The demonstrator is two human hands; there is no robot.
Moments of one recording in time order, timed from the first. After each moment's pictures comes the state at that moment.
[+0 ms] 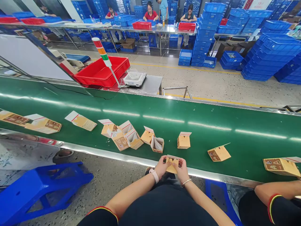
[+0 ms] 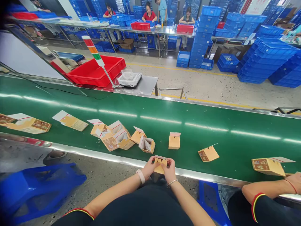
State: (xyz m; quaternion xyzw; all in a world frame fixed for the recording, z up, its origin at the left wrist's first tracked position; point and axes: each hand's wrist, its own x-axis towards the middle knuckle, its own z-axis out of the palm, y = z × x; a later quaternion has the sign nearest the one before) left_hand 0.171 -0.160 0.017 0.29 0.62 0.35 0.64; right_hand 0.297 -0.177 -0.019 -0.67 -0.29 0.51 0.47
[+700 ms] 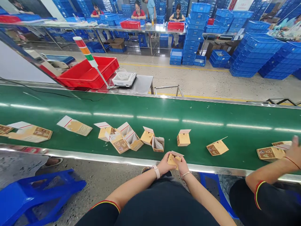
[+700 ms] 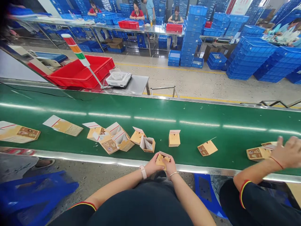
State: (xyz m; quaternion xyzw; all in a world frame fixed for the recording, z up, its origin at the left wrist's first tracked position) left_hand 0.197 -0.152 0.015 0.40 0.41 0.31 0.76; right_hand 0.327 -0.169 -0.012 -0.64 -0.28 0.56 0.45
